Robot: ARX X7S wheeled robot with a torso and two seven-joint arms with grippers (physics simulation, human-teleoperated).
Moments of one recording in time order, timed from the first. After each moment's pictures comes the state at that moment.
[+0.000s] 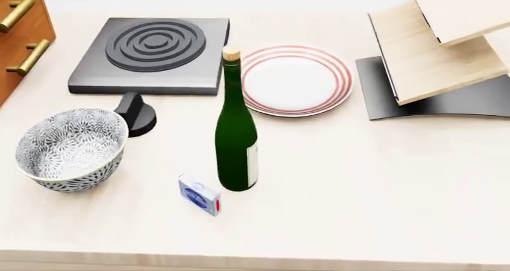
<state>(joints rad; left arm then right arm) 0.50 -0.21 0.06 0.67 0.02 0.56 -0.32 -0.48 0.20 -0.07 -0.61 0.13 -0.49 0.18</state>
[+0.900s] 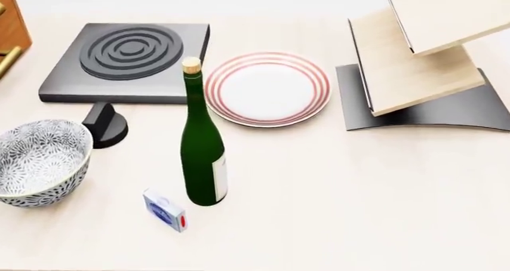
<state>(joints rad) 0.51 -0.23 0.08 0.65 0.02 0.58 -0.35 -0.47 0.20 -0.09 -0.58 0.04 -0.51 0.23</state>
